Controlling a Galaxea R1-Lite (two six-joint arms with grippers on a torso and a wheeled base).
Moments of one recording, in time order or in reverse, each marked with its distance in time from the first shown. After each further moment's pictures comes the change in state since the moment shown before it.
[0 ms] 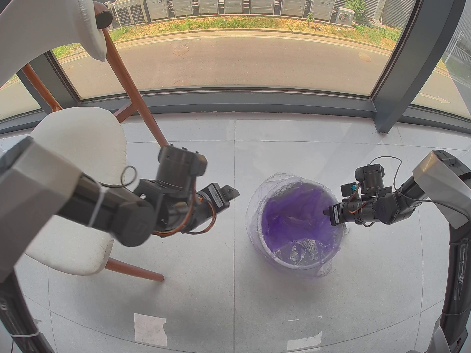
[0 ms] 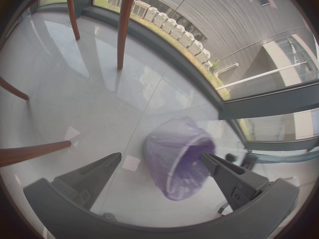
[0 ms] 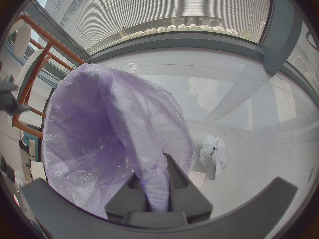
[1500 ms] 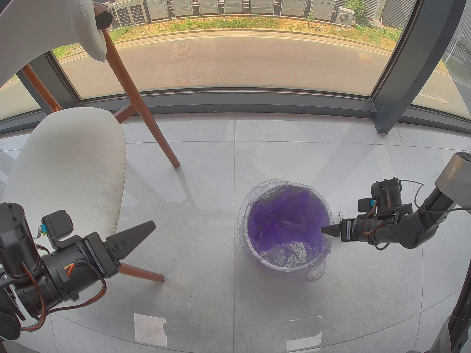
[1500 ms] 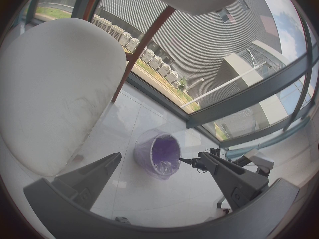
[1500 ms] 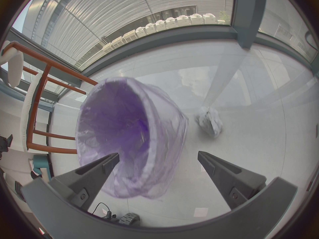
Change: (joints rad) left arm 0.014 -0.816 0.868 -0.416 -0.057 0.156; right arm 0.042 -0.238 0.424 -0.184 -0.057 0.267
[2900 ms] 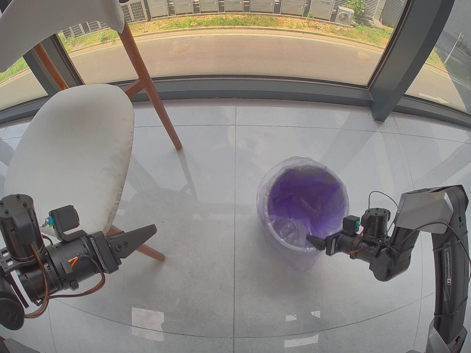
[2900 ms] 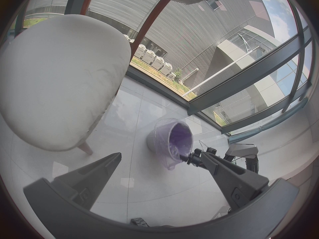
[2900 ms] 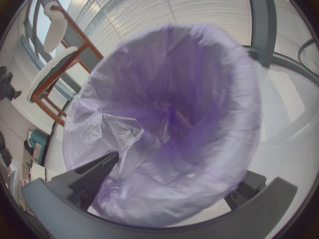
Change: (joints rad) left arm 0.148 0.072 -0.010 -0.013 -0.191 0.166; right arm -0.019 0.390 0.082 -0.761 0.157 -0.173
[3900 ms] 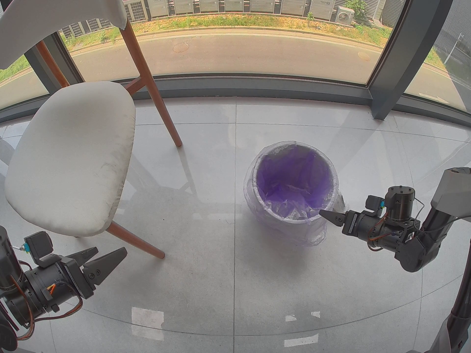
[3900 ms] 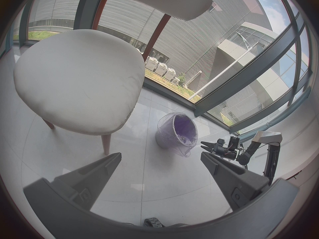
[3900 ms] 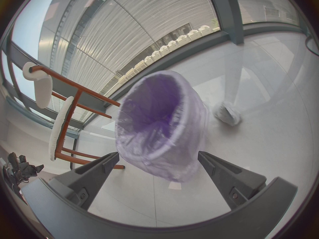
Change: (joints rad) left arm 0.077 -0.188 0.172 -0.004 0.022 0.083; right arm 0.009 -0.356 0.147 0.157 -0.006 0.424
